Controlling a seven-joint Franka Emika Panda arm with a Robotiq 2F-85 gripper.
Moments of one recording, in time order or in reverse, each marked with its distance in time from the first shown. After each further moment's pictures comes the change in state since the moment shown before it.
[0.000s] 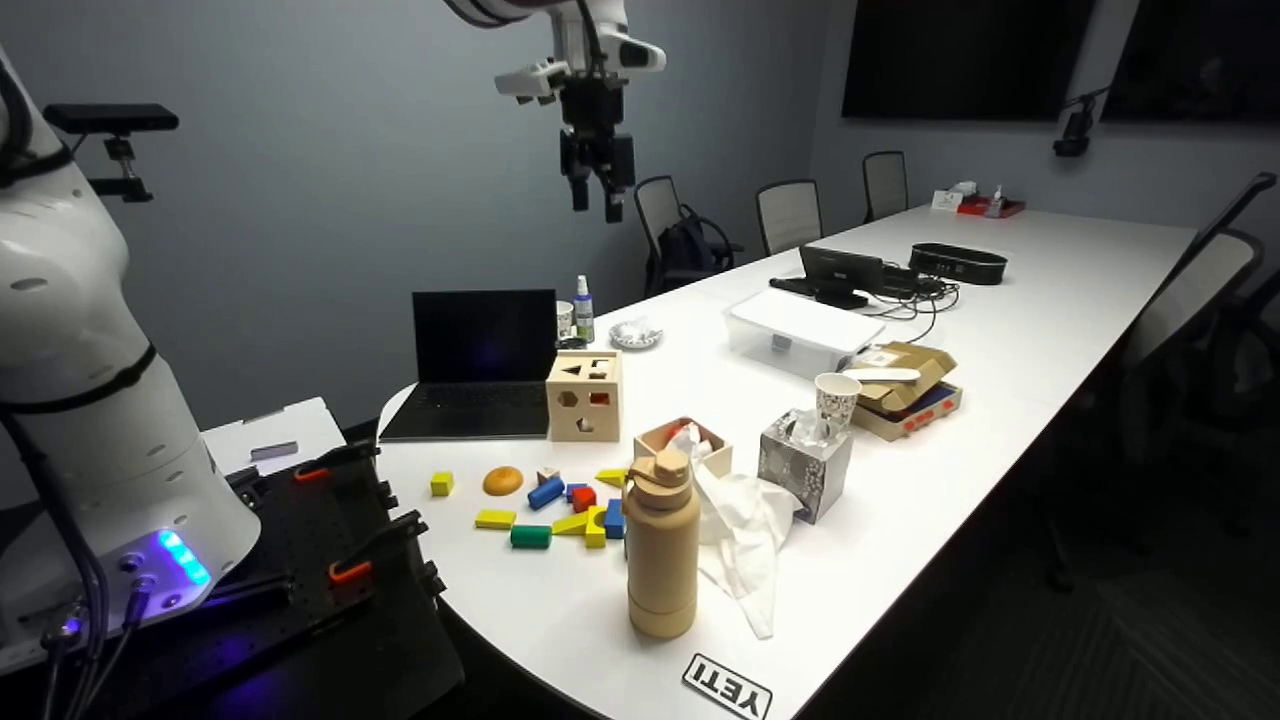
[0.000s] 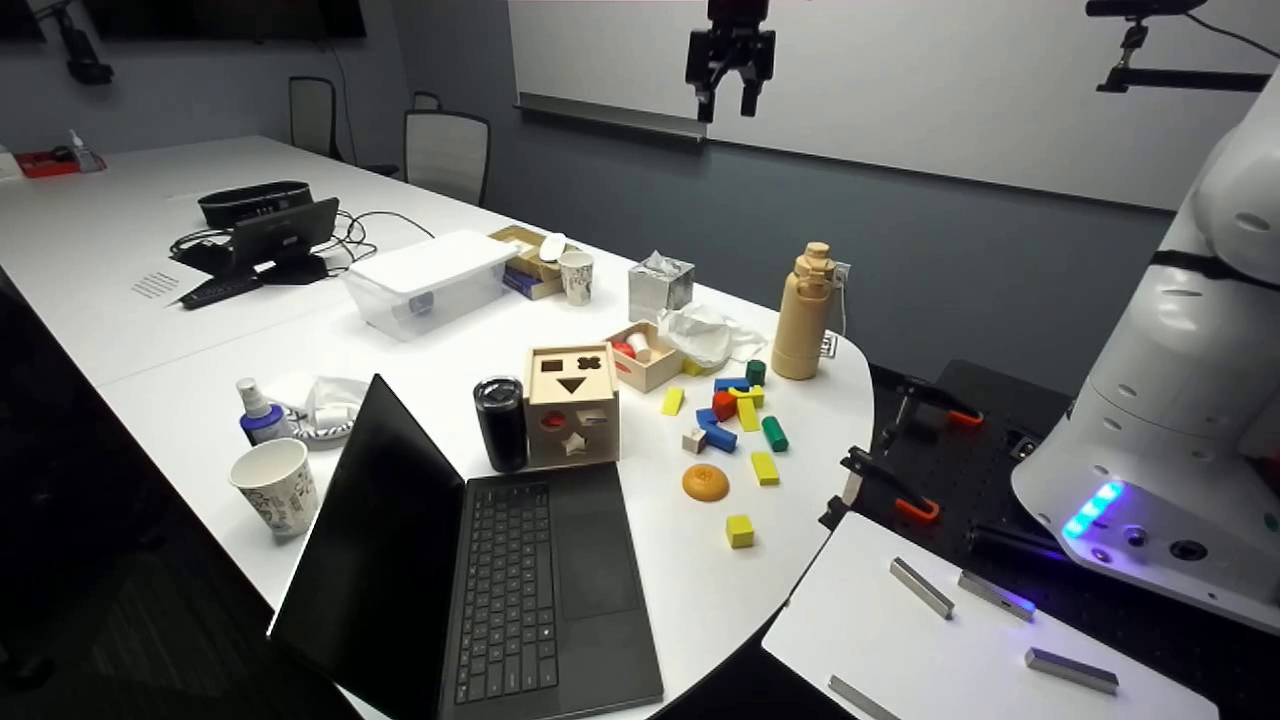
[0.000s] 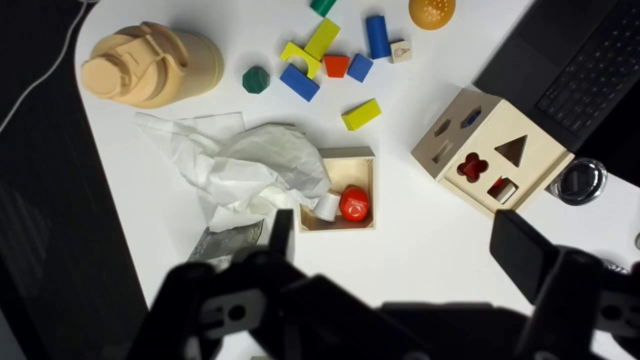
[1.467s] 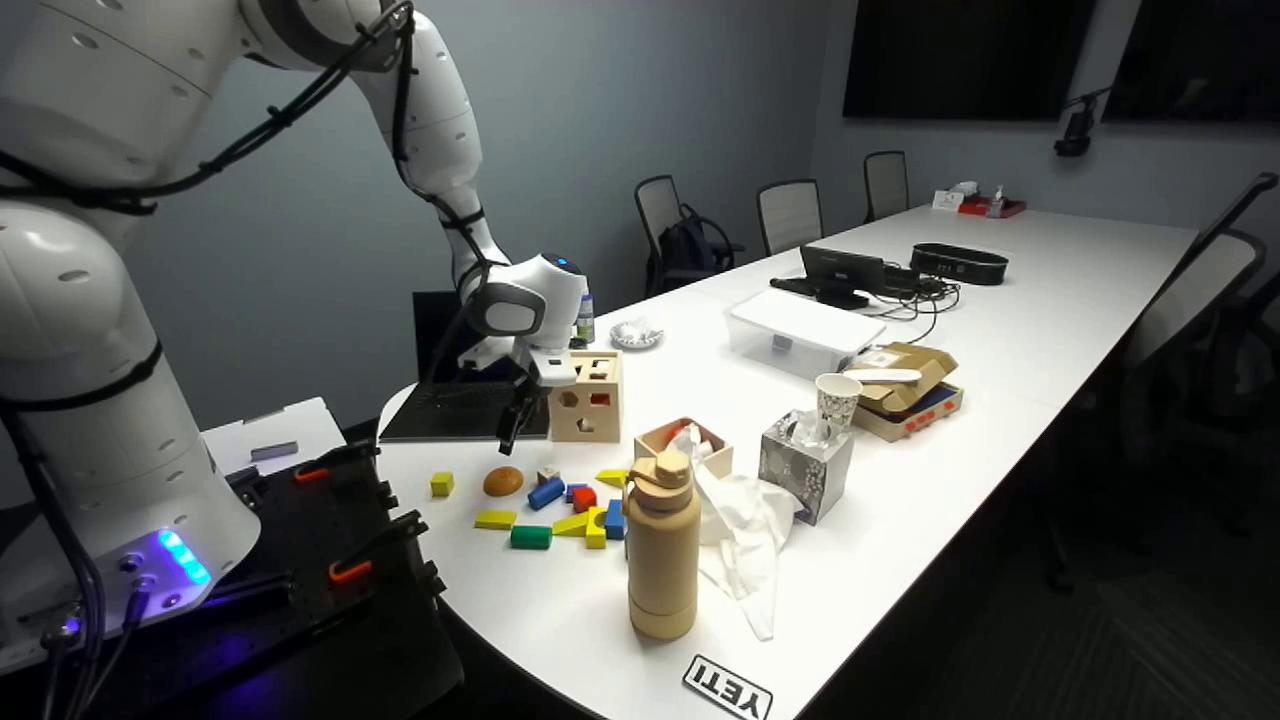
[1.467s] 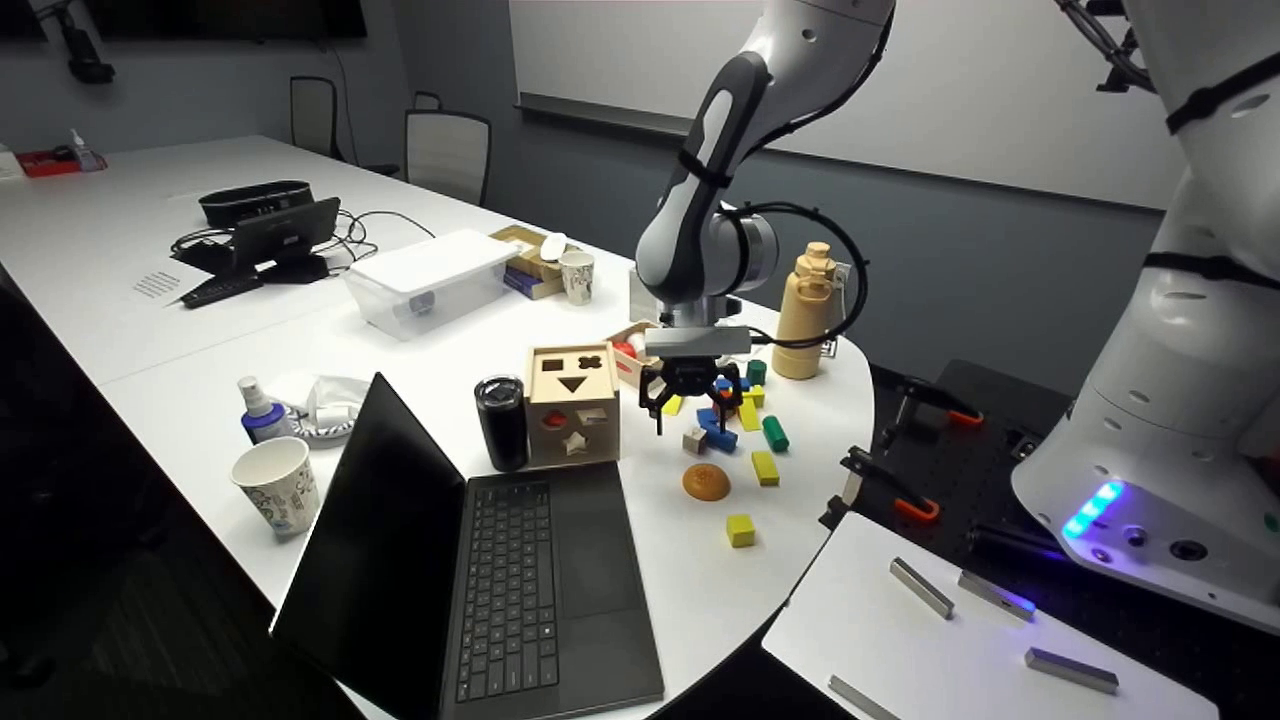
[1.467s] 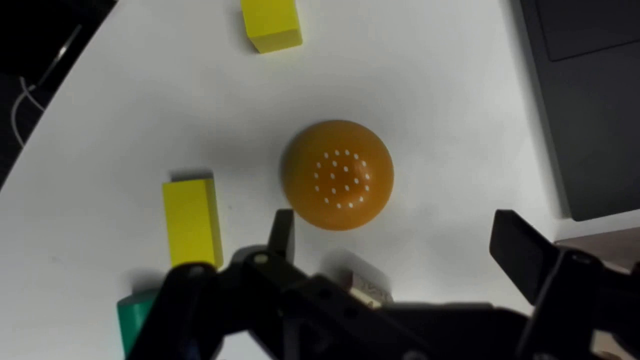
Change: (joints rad) arm 0.178 0.717 0.079 -0.203 0.428 0.658 0.670
